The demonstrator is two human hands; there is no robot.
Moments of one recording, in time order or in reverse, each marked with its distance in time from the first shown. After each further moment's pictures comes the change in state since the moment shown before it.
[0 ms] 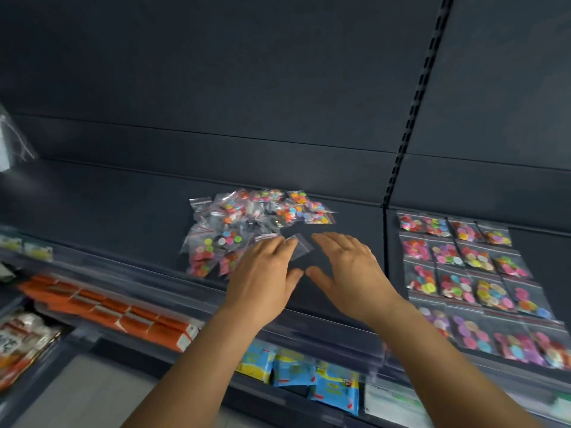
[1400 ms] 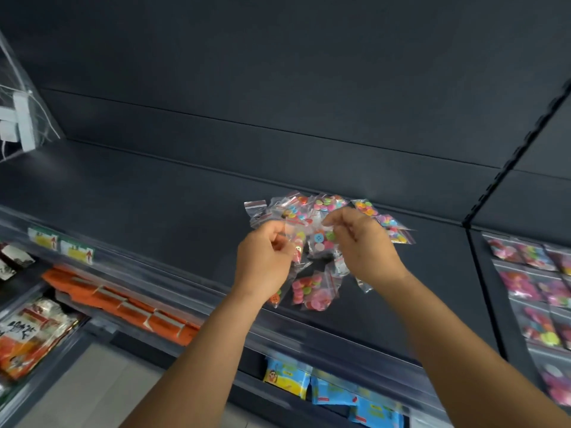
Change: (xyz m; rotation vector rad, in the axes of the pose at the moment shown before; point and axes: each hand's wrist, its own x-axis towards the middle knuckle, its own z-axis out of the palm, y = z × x) left_hand 0.033 -0.139 -0.016 -0.760 0.186 -0.461; right_hand 0.128 -0.077 0.047 0.514 0.123 0.143
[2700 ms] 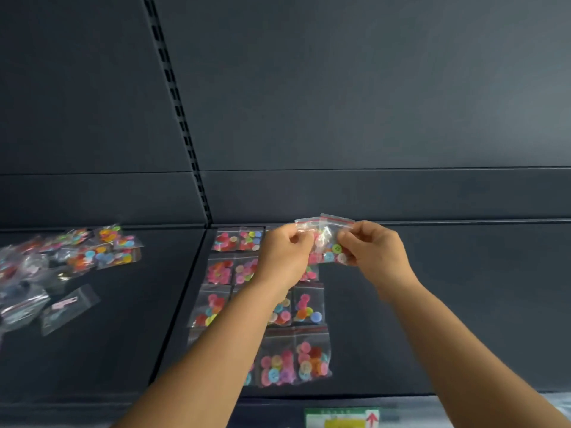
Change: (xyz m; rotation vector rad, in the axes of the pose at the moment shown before) left_hand -0.119 0.257 0.406 -0.152 -0.424 0.006; right_hand -0.140 0.262 -0.374 0.377 0.451 0.442
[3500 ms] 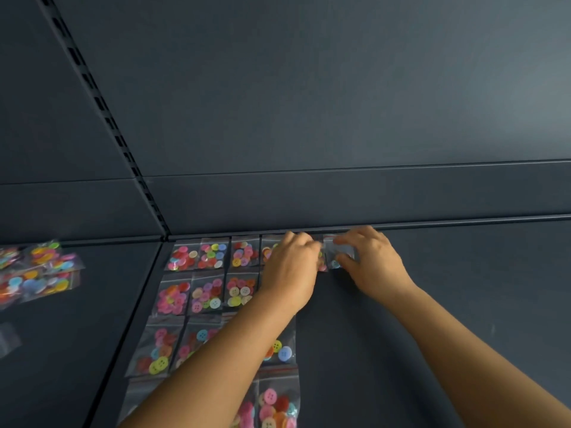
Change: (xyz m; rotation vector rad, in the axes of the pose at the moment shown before) left_hand 0.055 -0.025 0.074 0.893 -0.096 0.509; right_hand 0.064 0.052 -0.038 -0.793 -0.086 -0.242
